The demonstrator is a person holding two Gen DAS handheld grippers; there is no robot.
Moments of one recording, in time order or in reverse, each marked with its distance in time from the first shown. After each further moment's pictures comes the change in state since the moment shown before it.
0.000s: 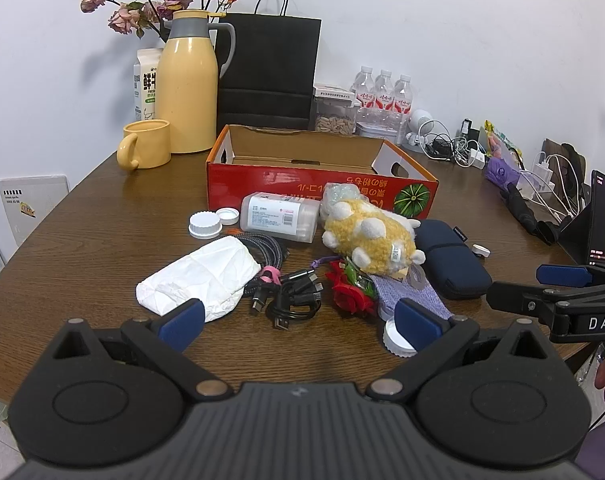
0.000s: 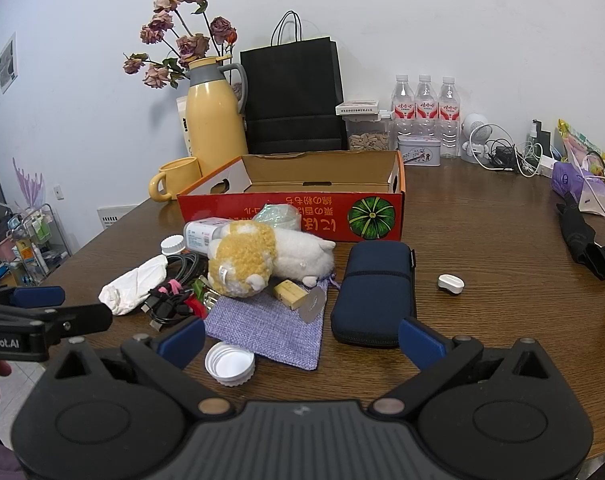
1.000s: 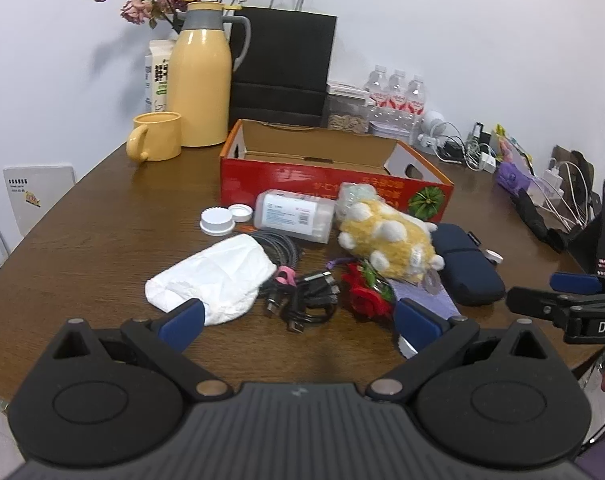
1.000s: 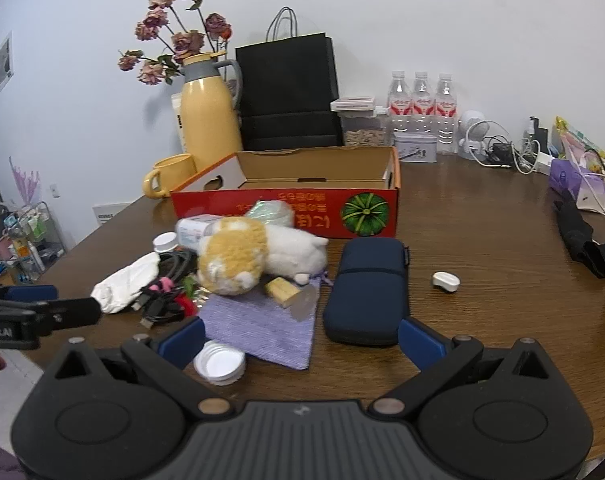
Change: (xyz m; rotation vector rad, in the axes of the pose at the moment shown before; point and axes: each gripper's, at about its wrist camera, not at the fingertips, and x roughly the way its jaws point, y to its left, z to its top) left arm 0.007 0.013 -0.002 -0.041 0.006 0.018; right arm 0.008 -0.011 0.001 0.007 0.003 -0.030
